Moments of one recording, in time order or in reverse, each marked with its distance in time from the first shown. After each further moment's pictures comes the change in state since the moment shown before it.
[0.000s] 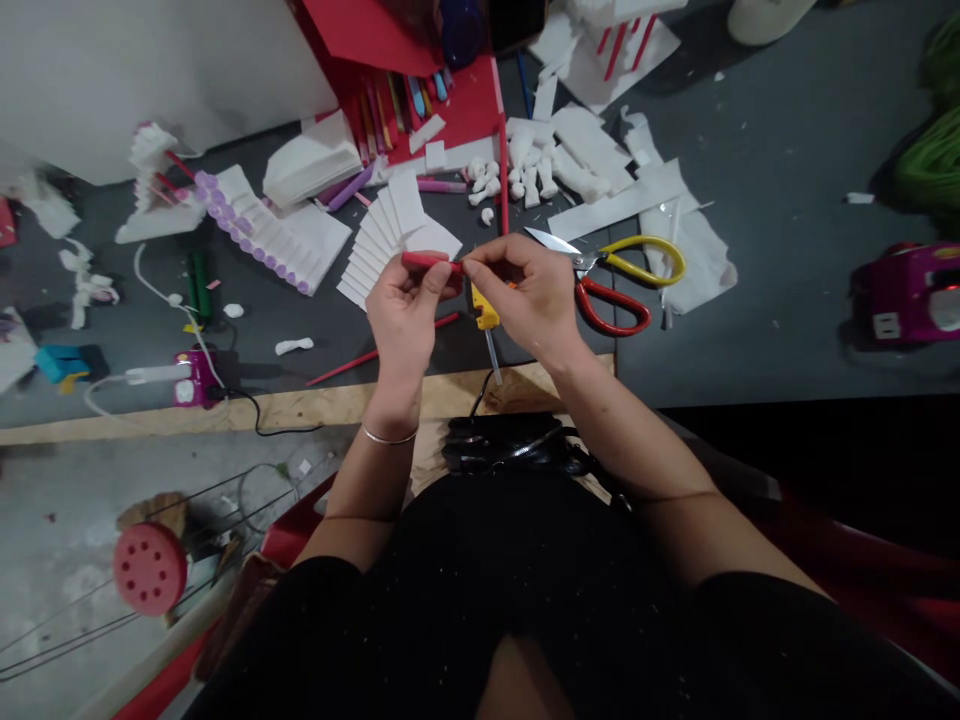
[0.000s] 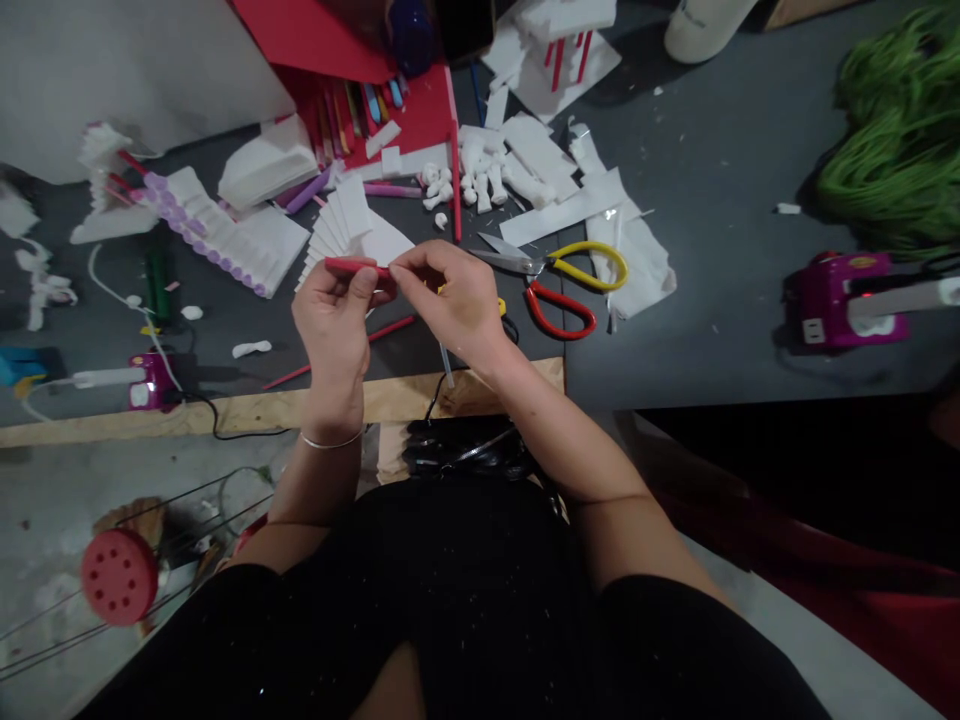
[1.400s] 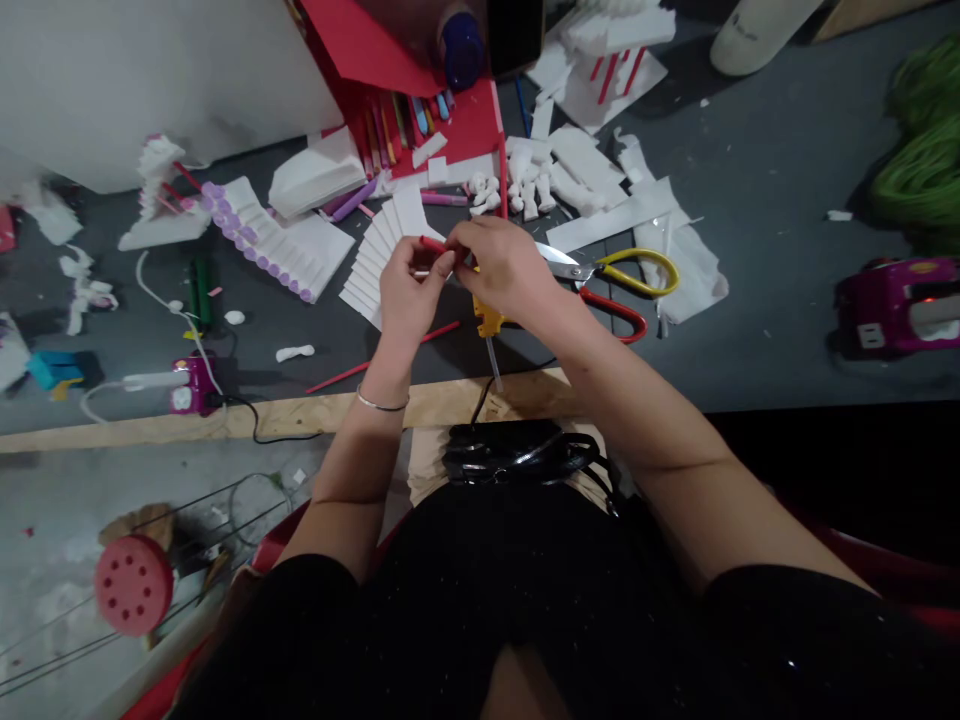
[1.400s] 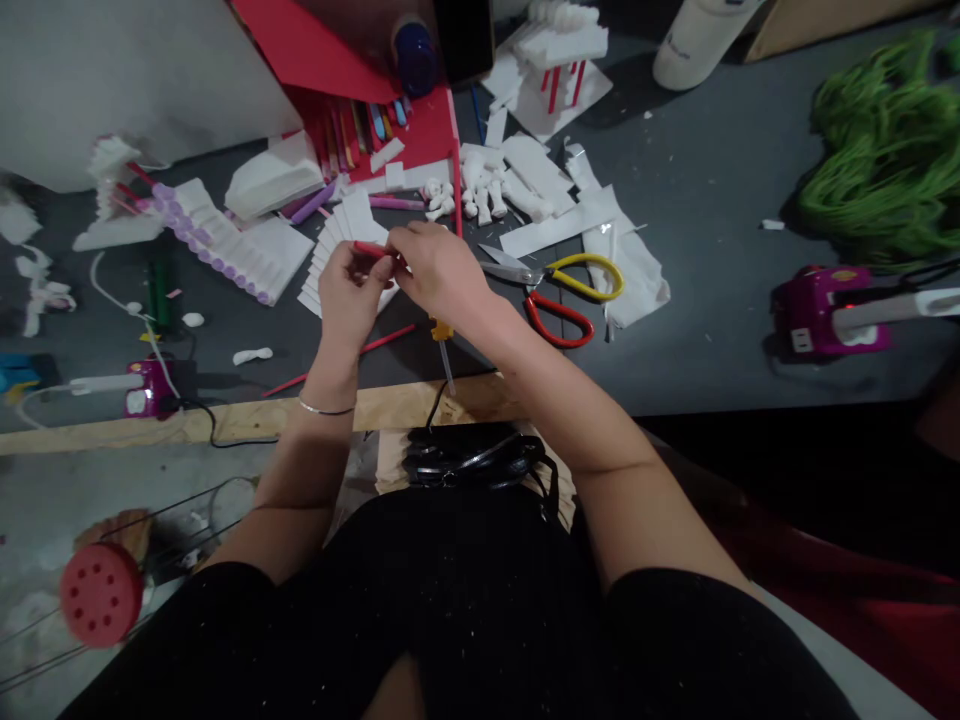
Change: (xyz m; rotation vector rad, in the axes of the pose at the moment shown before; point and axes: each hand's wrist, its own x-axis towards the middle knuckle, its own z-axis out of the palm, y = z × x) left_hand 0.047 -0.047 -0.012 0.152 -0.136 0.082; right_hand 0.053 0.026 0.010 -0.524 -0.319 -0.132
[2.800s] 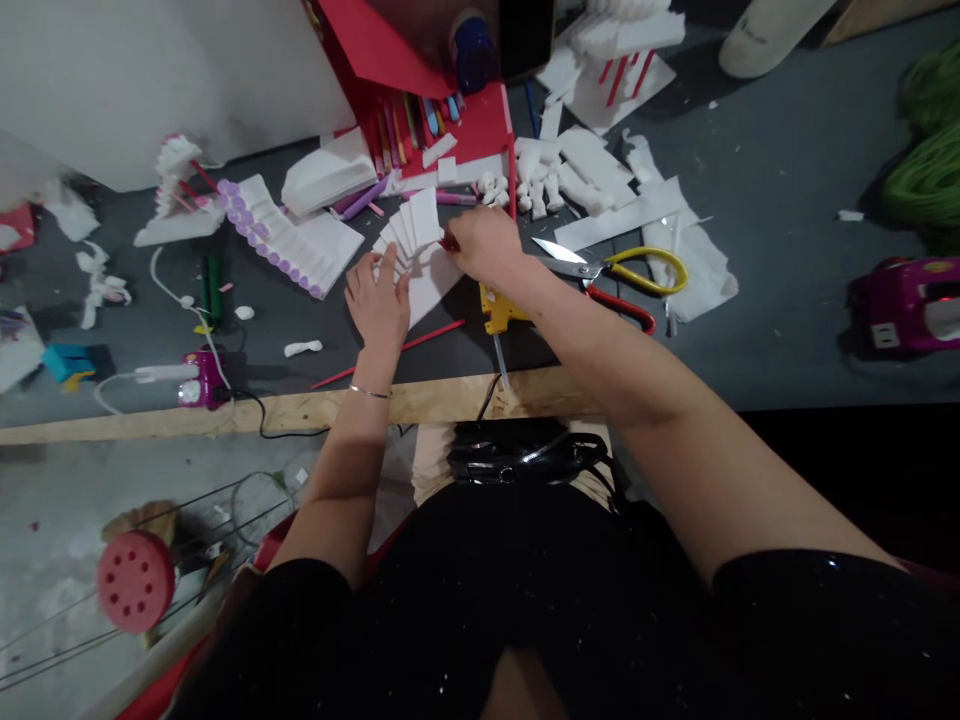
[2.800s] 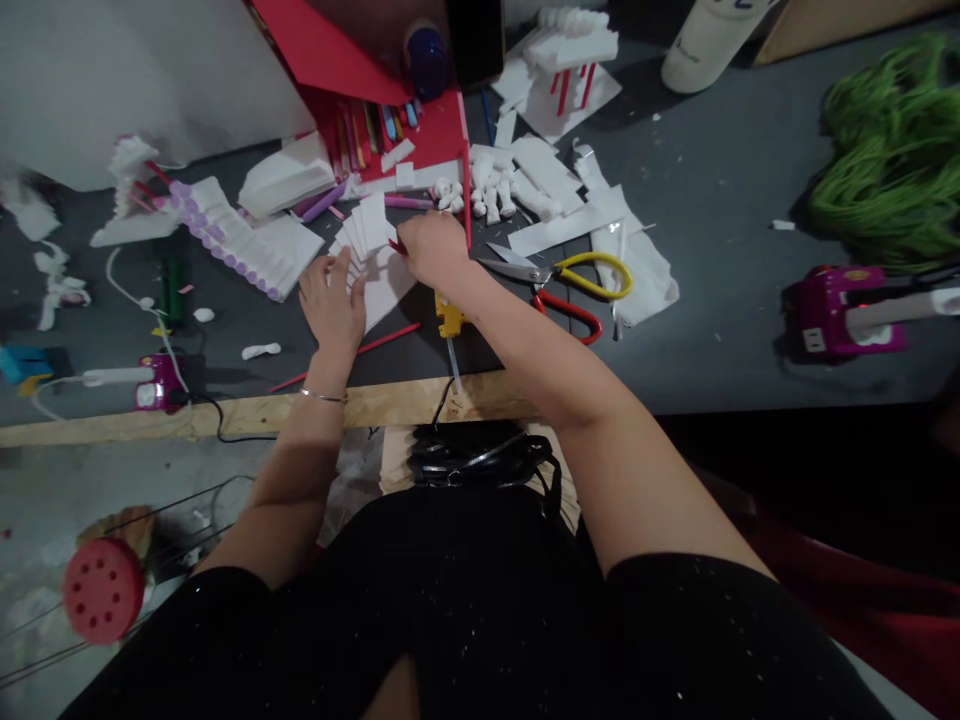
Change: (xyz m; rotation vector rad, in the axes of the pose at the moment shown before) left_hand -0.019 -0.005 -0.039 1.004 -0.069 -0.204; right_hand 0.047 -0.003 0.024 -0.403 -0.295 0.166
